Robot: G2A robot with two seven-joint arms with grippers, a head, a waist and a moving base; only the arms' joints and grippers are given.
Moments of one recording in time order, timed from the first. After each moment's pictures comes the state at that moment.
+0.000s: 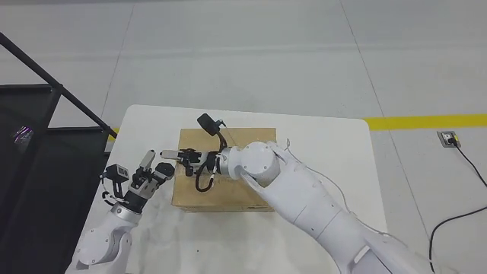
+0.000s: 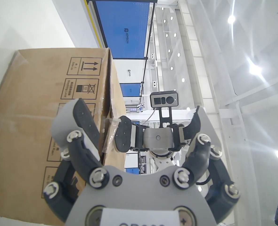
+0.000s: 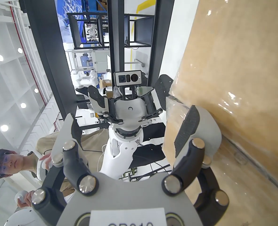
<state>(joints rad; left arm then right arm) 1.27 -1.21 -1.59 -1.42 -0.45 -0.36 -0.54 -0.32 -1.65 0.57 -0.80 0.33 -0.05 0.68</state>
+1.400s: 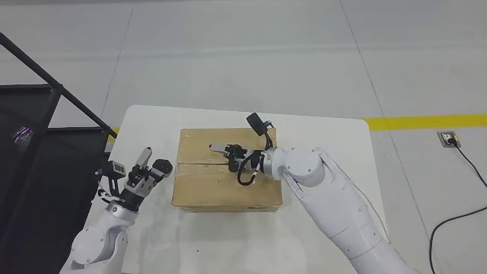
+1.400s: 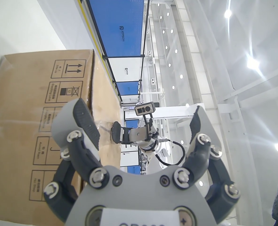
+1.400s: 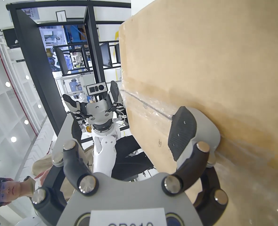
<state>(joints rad) 1.27 -1.20 -1.60 -1.46 -0.45 -0.36 -0.56 -0.60 -1.46 0.97 -1.20 -0.01 0.25 0.79</state>
